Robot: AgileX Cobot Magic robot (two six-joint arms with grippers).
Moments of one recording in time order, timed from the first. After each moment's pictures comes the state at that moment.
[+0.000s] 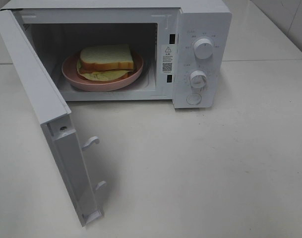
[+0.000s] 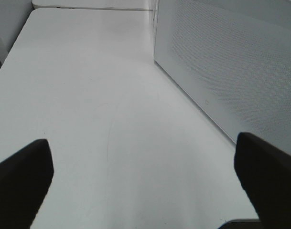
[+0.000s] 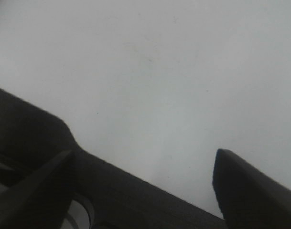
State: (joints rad) left arm 0.00 0.00 -0.52 -0.05 1.08 -0.01; right arm 0.48 0.43 -0.64 -0.13 1.16 0.06
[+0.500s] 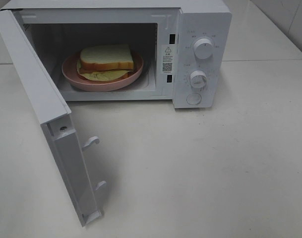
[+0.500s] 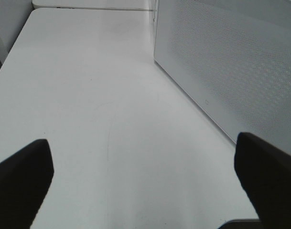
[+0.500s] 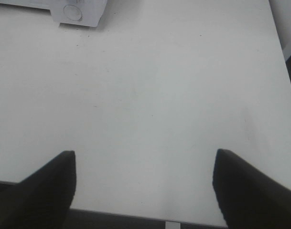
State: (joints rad) left arm 0.00 0.00 -0.52 -0.05 1.08 -0.01; right arm 0.18 0.12 -0.59 -0.13 1.14 0.06
